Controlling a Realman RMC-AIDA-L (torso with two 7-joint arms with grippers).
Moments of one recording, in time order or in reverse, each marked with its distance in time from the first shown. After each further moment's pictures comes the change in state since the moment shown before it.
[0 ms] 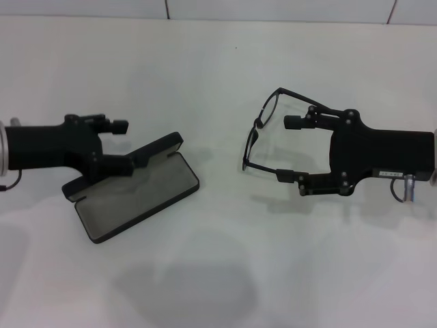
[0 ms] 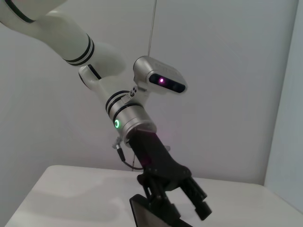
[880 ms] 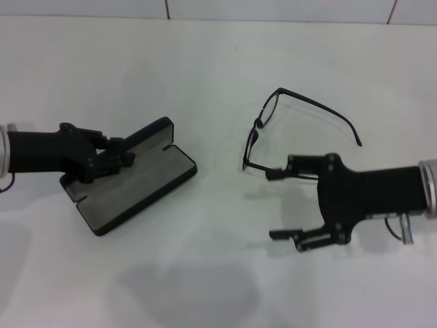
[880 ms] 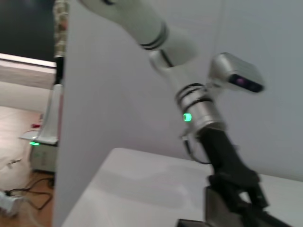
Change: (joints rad) left arm -0.019 0.001 0.001 0.000 0.084 -0.090 -0.018; right arm -0.011 -0.005 -0.162 -0.041 -0.016 -0.051 -0.049
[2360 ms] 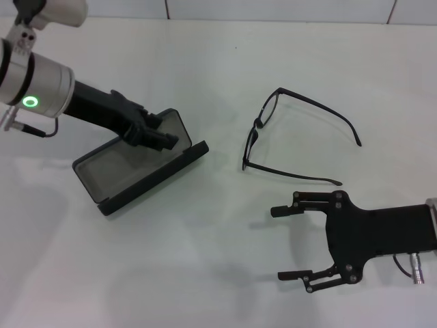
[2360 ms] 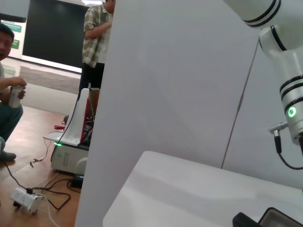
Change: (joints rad) left arm -0.301 0.006 0.000 0.071 0.317 -0.112 -0.311; right arm -0.067 0.014 -0.006 0.018 -0.028 -0.060 -0.135
